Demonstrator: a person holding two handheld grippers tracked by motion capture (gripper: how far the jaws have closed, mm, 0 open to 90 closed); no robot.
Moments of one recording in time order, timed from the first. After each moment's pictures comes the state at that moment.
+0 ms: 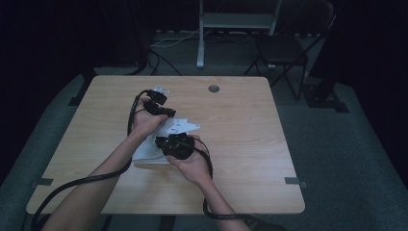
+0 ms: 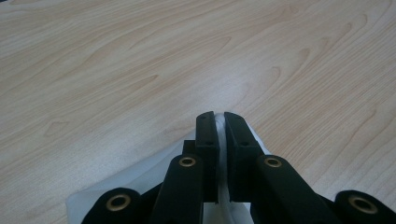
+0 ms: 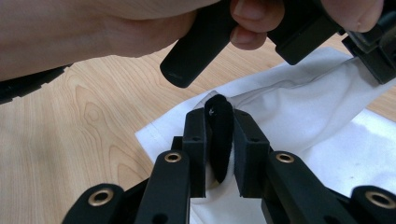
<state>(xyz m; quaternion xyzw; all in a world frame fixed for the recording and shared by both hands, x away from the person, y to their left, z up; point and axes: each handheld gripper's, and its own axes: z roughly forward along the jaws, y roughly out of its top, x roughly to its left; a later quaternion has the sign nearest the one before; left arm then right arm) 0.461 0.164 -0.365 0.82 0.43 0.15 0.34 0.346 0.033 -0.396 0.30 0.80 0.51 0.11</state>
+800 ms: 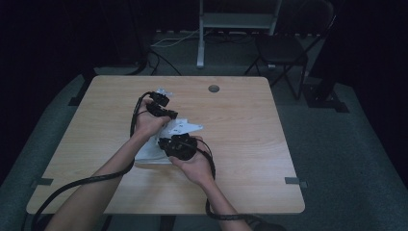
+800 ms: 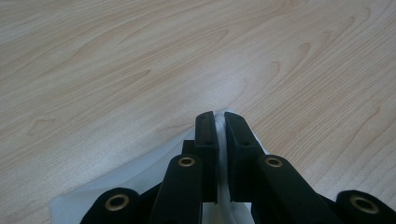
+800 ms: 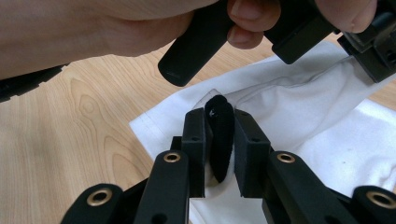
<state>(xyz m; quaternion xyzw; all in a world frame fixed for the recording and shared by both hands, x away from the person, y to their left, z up) 0.462 0.157 -0.374 0.83 0.43 0.15 0.33 0.347 0.026 -0.401 0.31 0.80 0.51 0.10</state>
